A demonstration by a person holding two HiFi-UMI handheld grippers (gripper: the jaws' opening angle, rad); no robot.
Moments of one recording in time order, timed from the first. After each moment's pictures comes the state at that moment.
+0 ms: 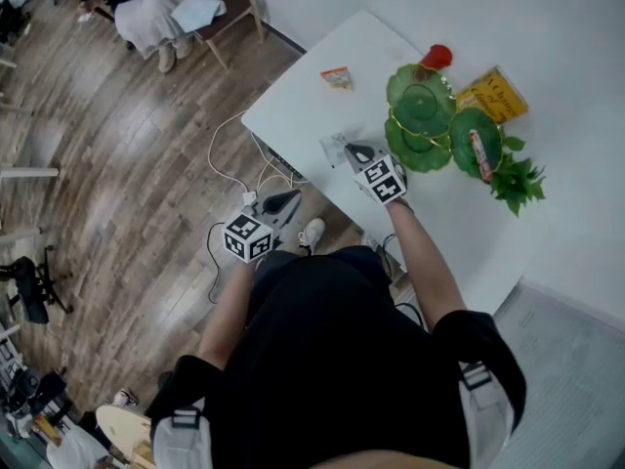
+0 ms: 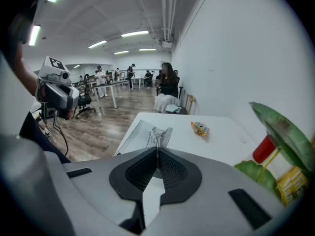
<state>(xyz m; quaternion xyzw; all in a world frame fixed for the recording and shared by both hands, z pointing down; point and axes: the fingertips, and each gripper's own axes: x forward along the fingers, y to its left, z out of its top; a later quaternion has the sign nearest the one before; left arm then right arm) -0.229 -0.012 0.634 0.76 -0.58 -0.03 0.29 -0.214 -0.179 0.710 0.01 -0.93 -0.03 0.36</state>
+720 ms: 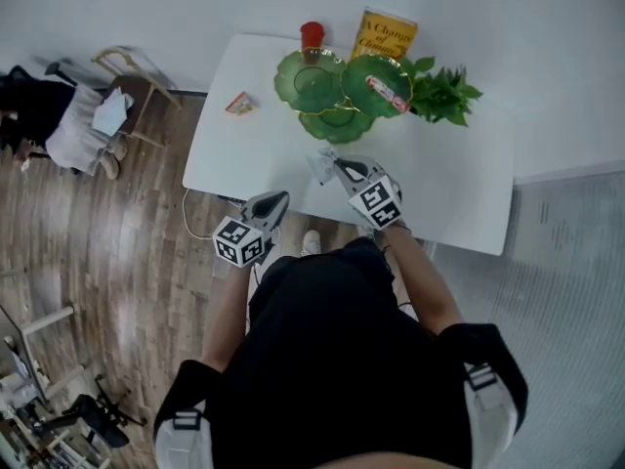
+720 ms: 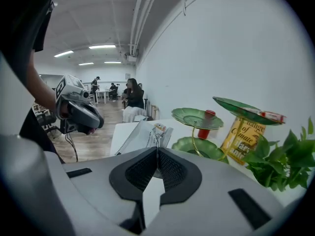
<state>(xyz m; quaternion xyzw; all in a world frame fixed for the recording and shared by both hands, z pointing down) -0.145 -0.087 0.613 0.87 -0.42 0.03 0.26 -0.051 -0.182 0.624 0.23 -0.93 0.02 0.27</state>
